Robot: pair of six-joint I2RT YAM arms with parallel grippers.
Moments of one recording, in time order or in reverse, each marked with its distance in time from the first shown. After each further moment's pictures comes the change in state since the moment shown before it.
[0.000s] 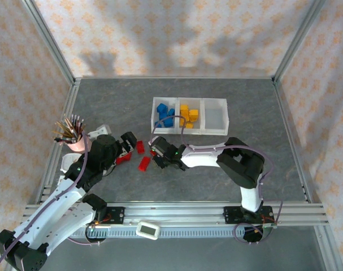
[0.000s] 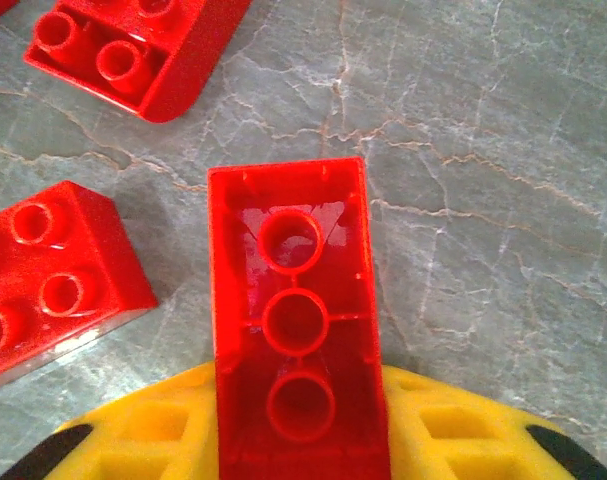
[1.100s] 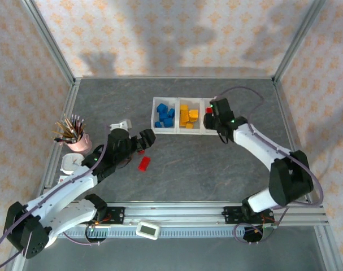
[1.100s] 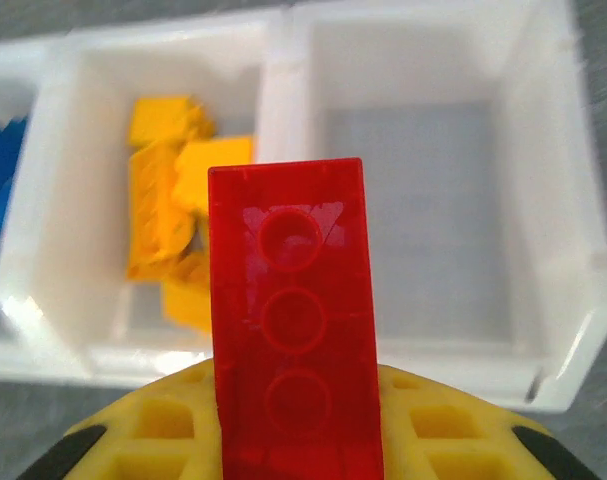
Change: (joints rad) left arm -0.092 0.249 -0.005 0.332 0.187 0.014; right arm -0.621 -0.406 -0.029 -0.233 0.004 0.181
